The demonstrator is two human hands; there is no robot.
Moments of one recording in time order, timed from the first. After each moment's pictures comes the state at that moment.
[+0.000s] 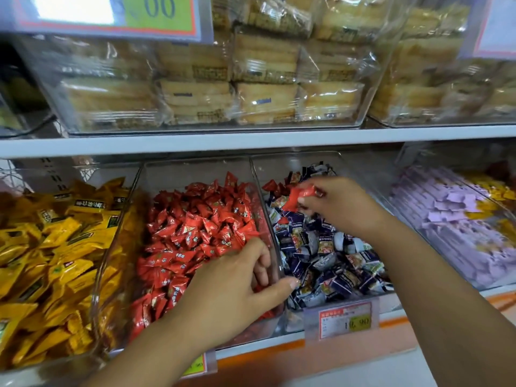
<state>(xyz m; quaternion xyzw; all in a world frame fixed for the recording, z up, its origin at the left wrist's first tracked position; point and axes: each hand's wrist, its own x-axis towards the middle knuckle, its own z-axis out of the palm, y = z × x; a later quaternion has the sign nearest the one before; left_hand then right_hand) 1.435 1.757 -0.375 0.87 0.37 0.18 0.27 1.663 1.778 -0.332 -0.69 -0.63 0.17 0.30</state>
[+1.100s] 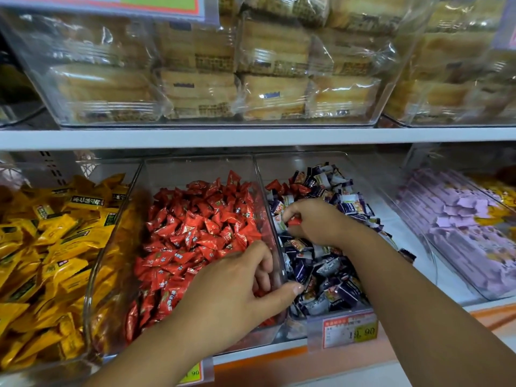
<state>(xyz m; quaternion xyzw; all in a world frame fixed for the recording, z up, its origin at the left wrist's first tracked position) 1.435 1.759 -0.378 0.87 0.37 0.18 0.28 1.658 1.816 -0.380 -0.71 -0.66 0.21 0.13</state>
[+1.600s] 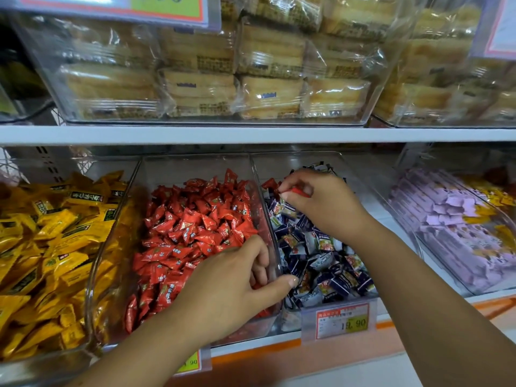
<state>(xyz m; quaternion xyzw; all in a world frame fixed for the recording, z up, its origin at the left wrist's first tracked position) 1.436 1.758 -0.378 0.86 0.37 0.19 0.29 1.638 1.779 -0.331 -0.64 -0.66 0.14 0.37</state>
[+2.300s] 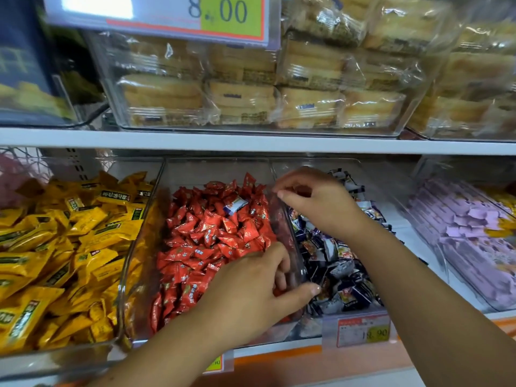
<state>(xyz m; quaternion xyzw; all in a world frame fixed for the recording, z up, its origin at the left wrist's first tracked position) 1.433 1.758 -0.376 0.88 0.37 0.17 0.27 1.614 1.806 -0.332 -0.60 -0.71 0.12 0.34</state>
